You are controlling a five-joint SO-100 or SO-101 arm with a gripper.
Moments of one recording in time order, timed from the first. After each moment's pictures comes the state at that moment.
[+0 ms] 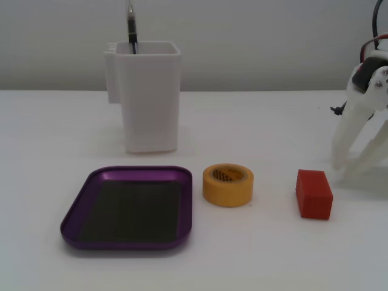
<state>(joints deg) 3.0 192.5 175.0 71.6 2.2</state>
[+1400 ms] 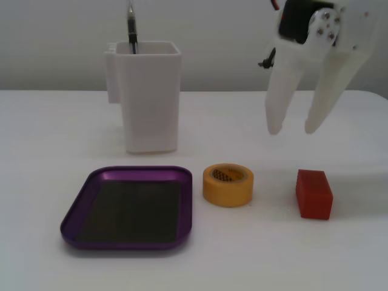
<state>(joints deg) -0.8 112.6 111.9 72.2 -23.9</state>
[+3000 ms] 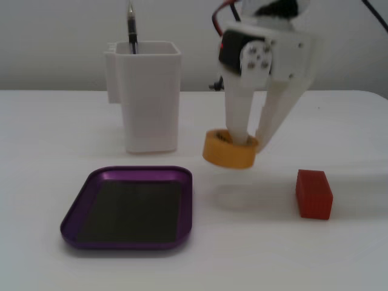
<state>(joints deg) -1.4 96.0 96.9 65.2 -20.9</state>
